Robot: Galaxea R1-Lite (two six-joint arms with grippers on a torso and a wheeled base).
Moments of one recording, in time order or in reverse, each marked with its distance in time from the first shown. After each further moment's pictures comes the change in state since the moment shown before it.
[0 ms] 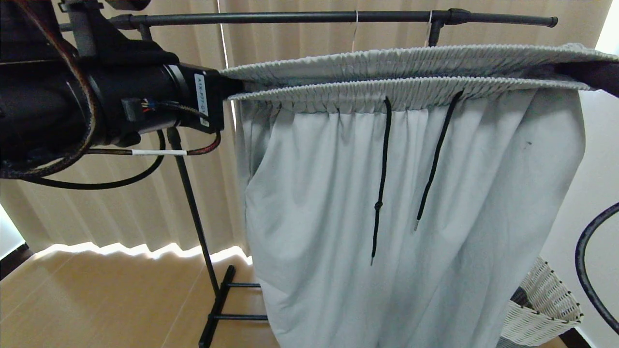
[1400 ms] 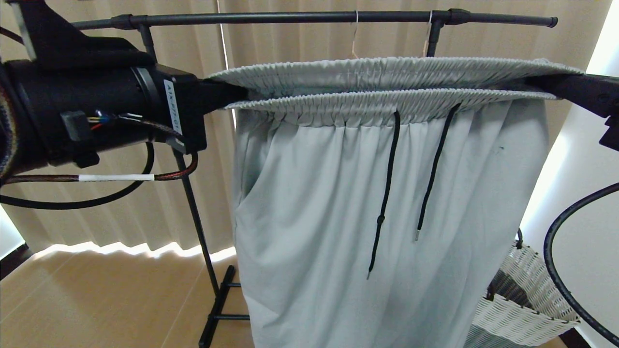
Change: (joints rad) left arm -0.069 -0.093 0.056 0.038 -0.079 0.001; right arm -0.003 0.066 0.009 -0.030 -0.027 0.000
